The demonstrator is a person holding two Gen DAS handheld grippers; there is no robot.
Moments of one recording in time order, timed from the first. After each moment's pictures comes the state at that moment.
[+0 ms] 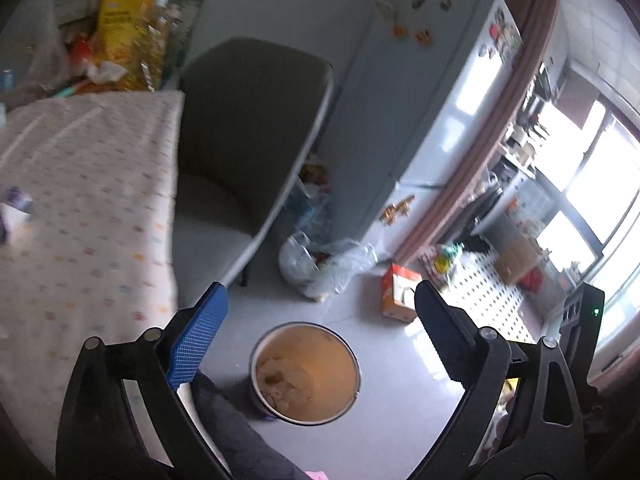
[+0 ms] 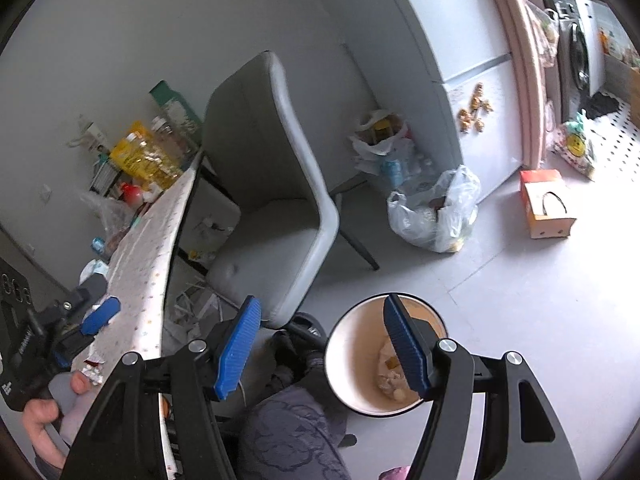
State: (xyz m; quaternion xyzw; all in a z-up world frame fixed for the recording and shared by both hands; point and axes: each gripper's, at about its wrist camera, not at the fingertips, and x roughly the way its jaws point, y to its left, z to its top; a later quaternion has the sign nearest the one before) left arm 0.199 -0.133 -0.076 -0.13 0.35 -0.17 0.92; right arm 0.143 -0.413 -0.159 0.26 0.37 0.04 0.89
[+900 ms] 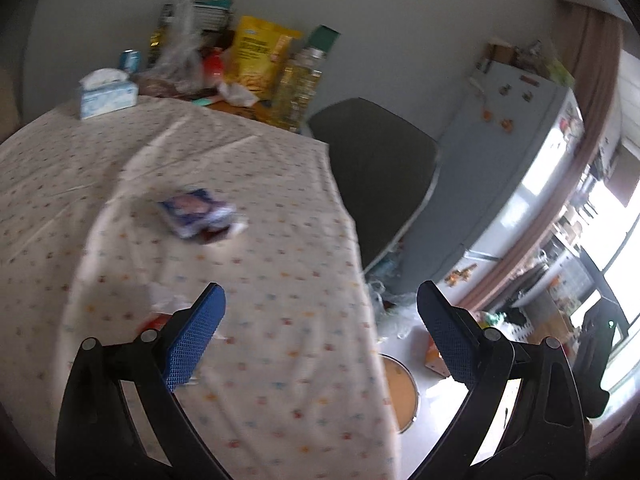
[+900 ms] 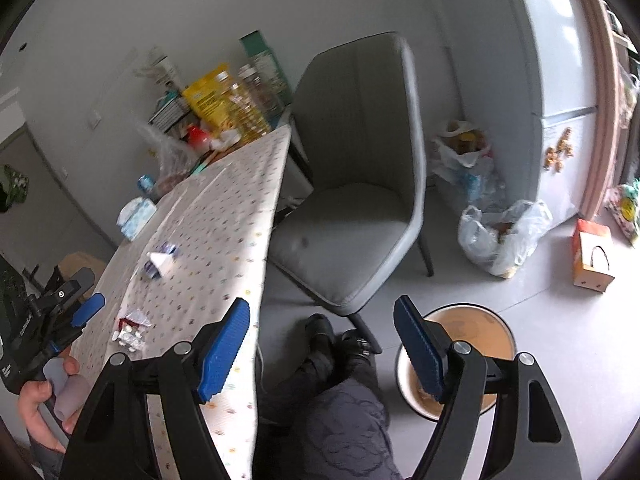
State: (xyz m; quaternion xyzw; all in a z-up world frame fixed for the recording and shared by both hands) left arm 0.138 0.061 -0.066 -0.20 0.29 -0.03 0.93; right arm 0.161 -0.263 -0.113 0.16 0.37 0.15 0.90
